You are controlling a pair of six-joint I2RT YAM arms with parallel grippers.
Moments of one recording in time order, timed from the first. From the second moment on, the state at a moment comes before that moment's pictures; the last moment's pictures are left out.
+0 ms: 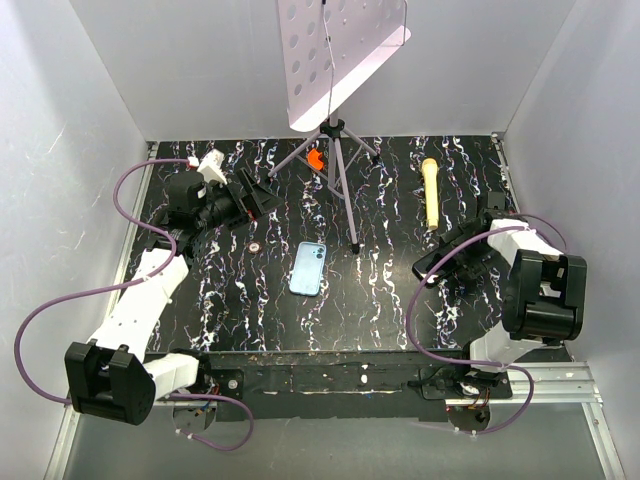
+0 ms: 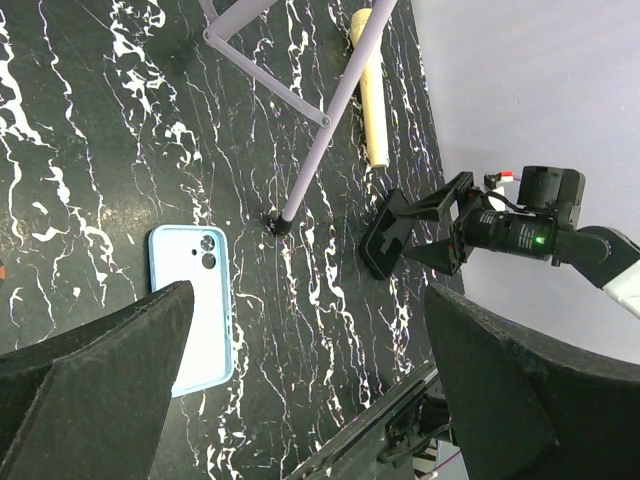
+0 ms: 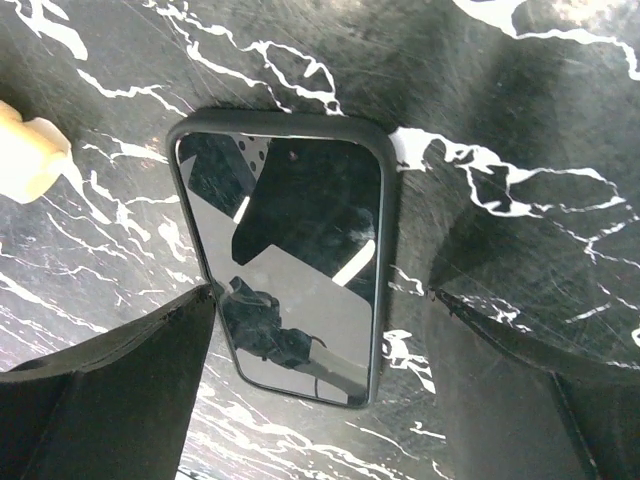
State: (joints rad) left arm -0.20 1.15 0.98 -0.20 0.47 -0.68; right arm -0.11 1.58 0.93 -0.63 -0.01 0.91
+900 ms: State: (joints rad) left arm -0.17 1.17 0.97 -0.19 0.48 -0.70; right arm -0.02 1.86 1.24 -0.83 0.10 0.82
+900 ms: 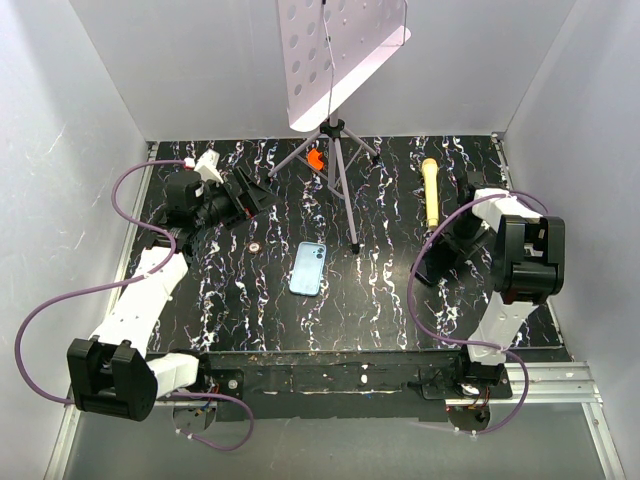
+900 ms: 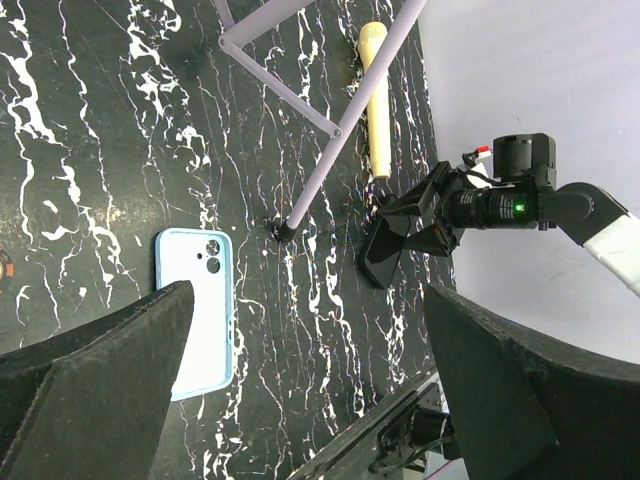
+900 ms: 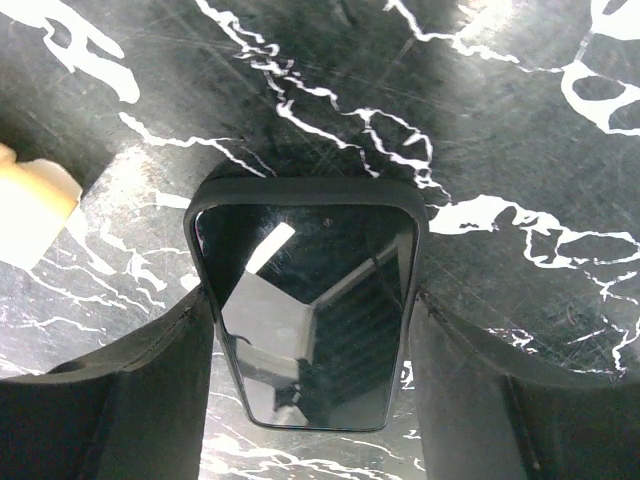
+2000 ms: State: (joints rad) left arm -0.56 1.09 0.67 0.13 0.55 -0.71; right arm 0.30 1.14 0.59 -0.13 -0.35 0.66
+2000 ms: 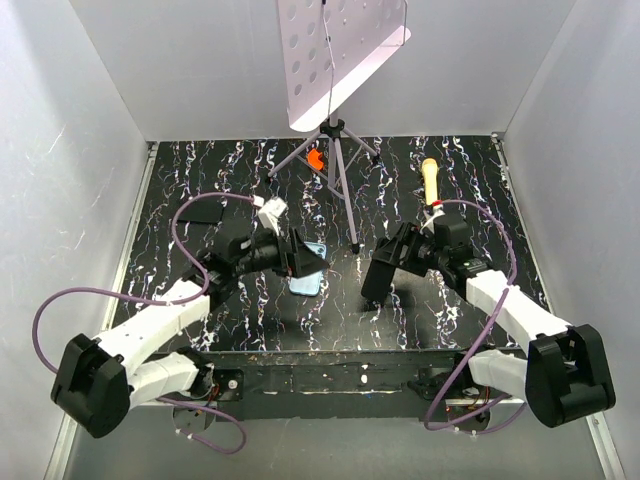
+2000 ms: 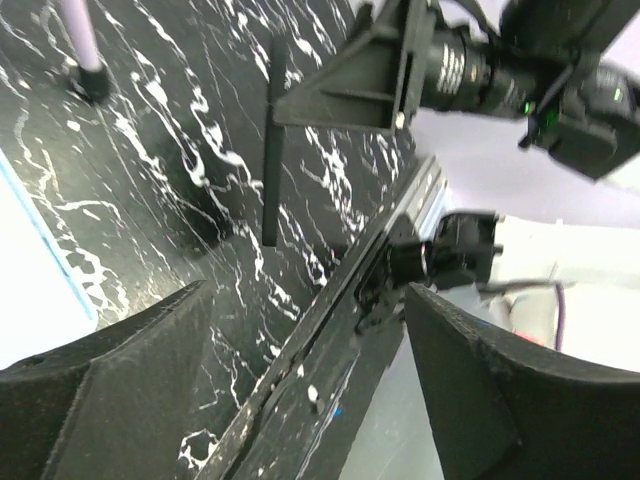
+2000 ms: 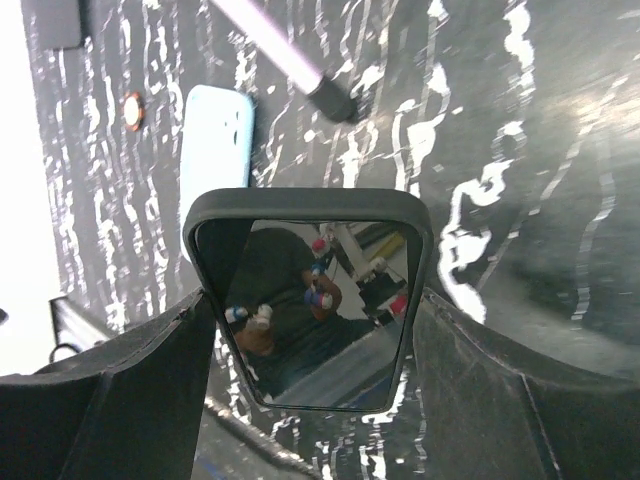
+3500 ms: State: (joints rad) left arm -0.86 1.33 0.89 -0.10 0.61 -0.51; right arm 0.67 0.84 0.81 -0.51 -0.23 0.63
